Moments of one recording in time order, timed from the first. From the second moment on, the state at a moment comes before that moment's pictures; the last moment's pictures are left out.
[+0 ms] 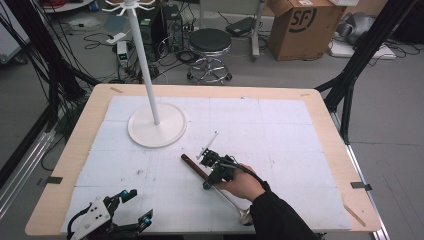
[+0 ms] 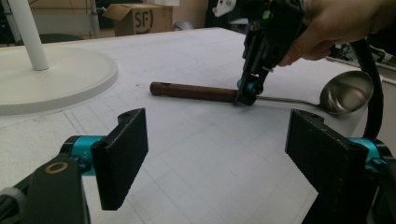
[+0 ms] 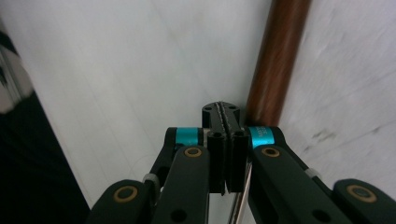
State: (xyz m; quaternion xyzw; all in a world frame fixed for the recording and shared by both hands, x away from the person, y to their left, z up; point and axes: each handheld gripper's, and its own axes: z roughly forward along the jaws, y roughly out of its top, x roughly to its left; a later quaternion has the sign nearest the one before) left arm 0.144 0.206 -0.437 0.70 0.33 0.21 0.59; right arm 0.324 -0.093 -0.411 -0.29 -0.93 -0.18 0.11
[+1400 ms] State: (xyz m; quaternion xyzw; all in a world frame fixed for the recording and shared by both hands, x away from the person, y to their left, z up) left arm 0.139 0.206 -0.438 0.70 0.33 0.20 0.60; right arm 0.346 0.034 -0.415 -0.27 -0.95 -0.16 0.02
